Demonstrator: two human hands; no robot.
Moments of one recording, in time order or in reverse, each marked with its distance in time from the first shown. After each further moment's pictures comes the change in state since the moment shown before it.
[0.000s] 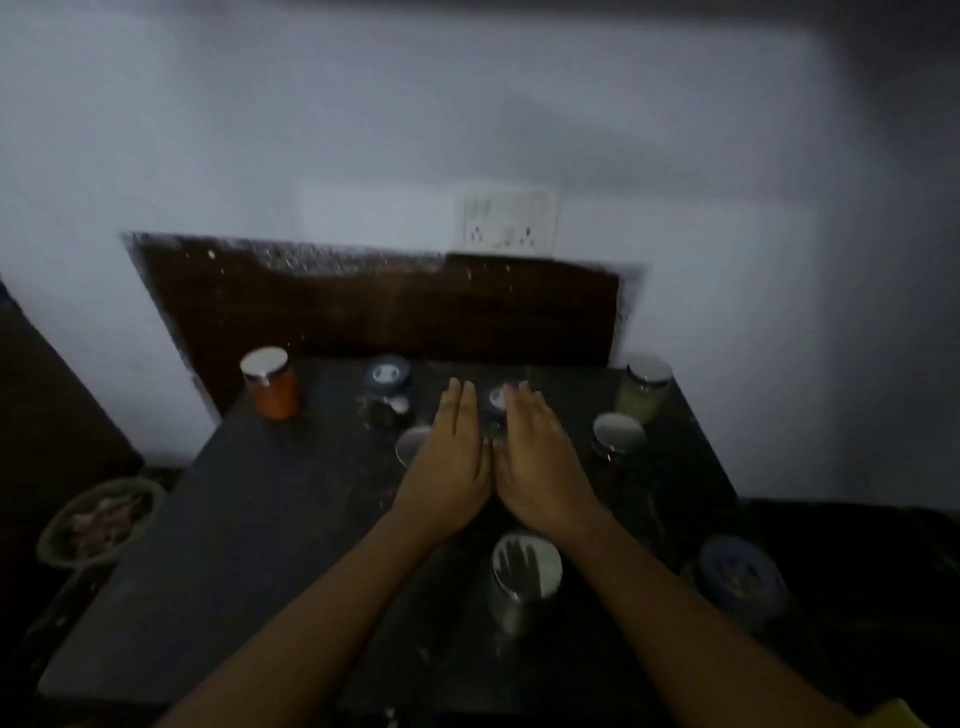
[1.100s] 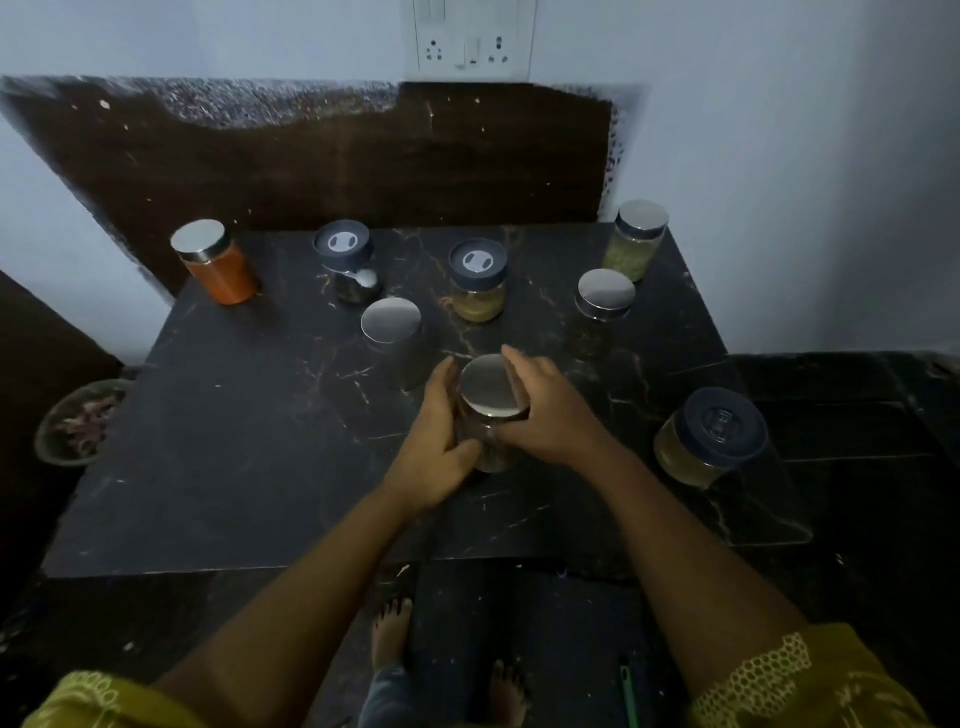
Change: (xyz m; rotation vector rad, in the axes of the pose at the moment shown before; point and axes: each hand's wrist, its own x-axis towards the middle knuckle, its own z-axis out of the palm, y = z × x) left_hand -0.075 -0.021 0.065 -0.605 -0.289 -0.252; right_hand -0.055 0.071 0.047 0.318 -0.305 0.204
